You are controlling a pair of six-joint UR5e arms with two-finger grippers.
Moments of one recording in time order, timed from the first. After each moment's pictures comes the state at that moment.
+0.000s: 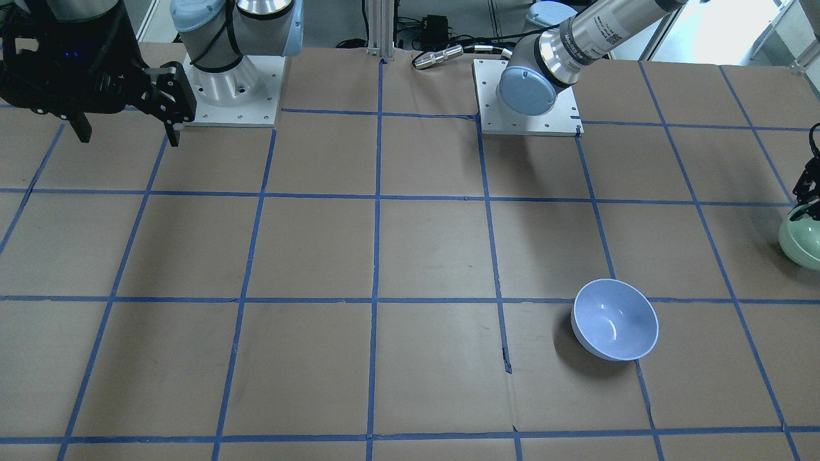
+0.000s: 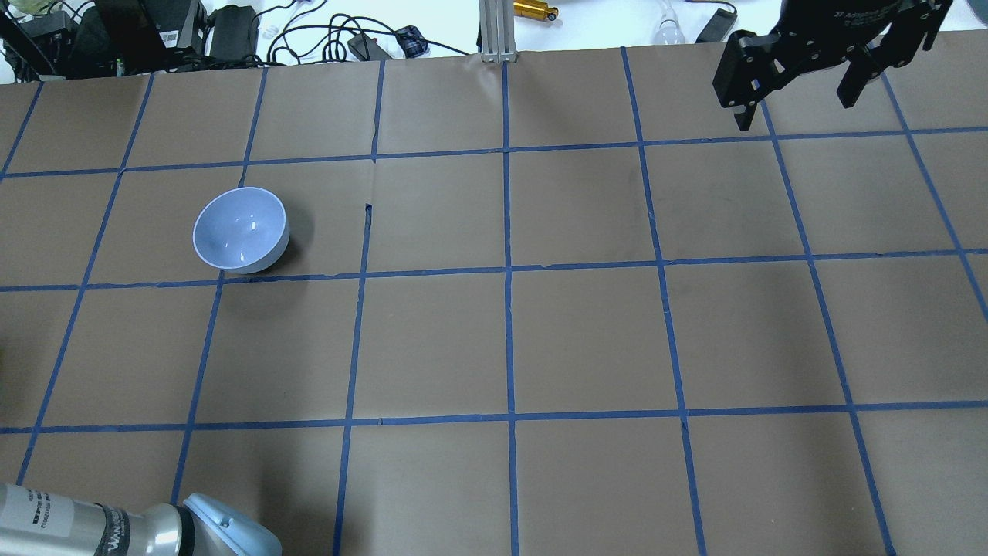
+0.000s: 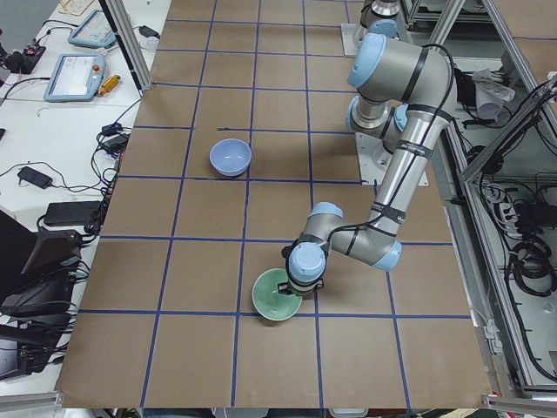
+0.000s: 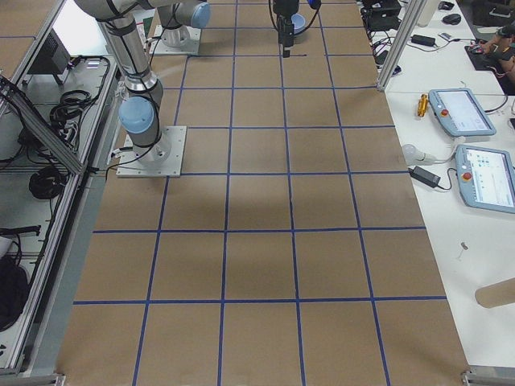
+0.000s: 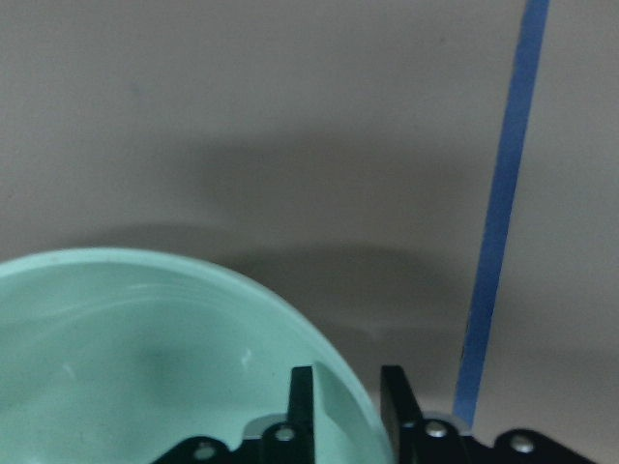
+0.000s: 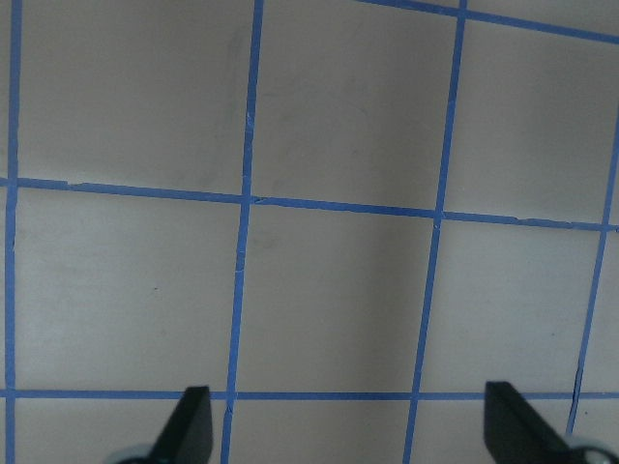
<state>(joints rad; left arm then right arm) -0.41 -2.10 -1.63 -1.00 1.58 2.58 1.59 -1.53 1.37 -1.45 -1.73 -0.09</state>
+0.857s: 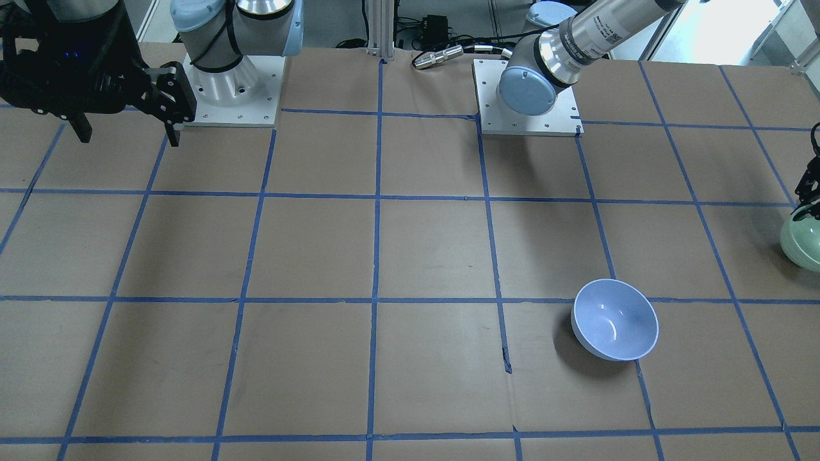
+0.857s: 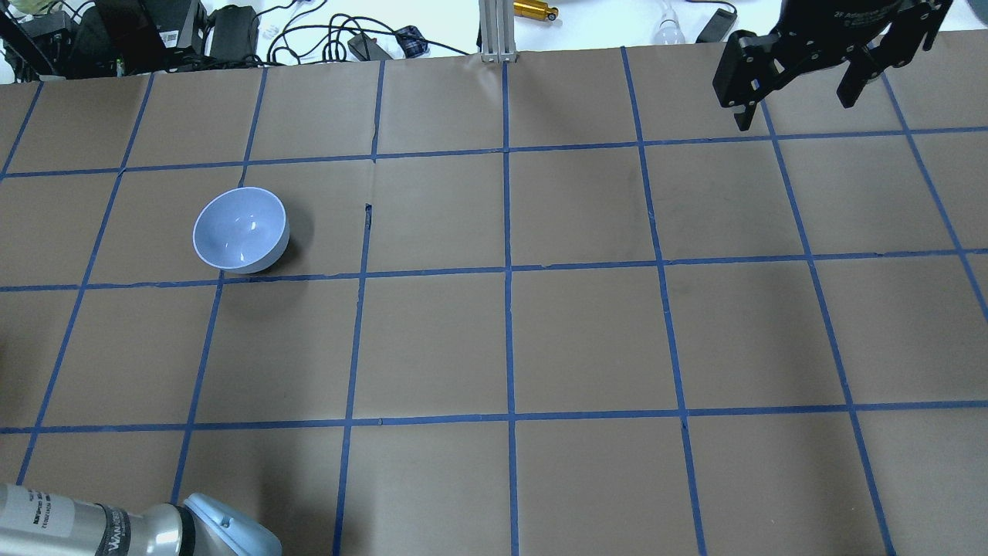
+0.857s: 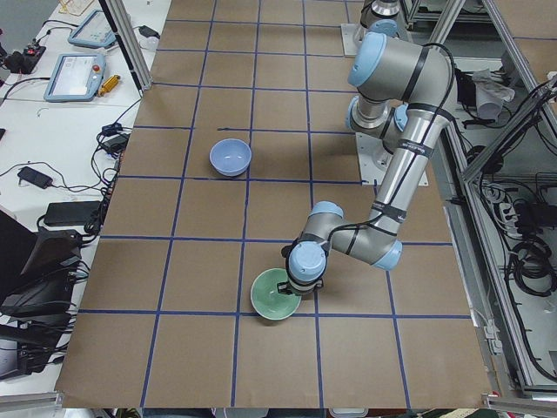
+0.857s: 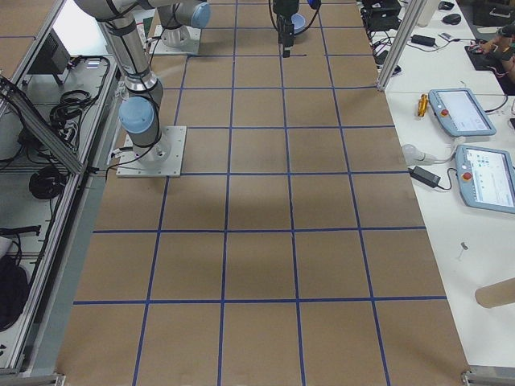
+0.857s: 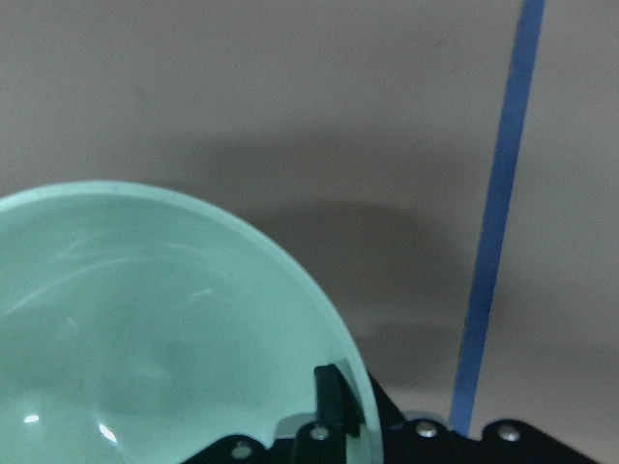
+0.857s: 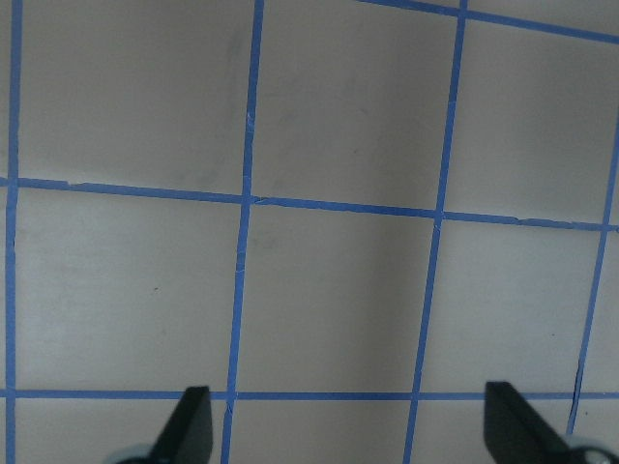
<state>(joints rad) -0.41 -2.10 -1.63 -1.00 1.58 2.58 1.59 -1.53 1.37 -1.45 -1.73 -0.09</state>
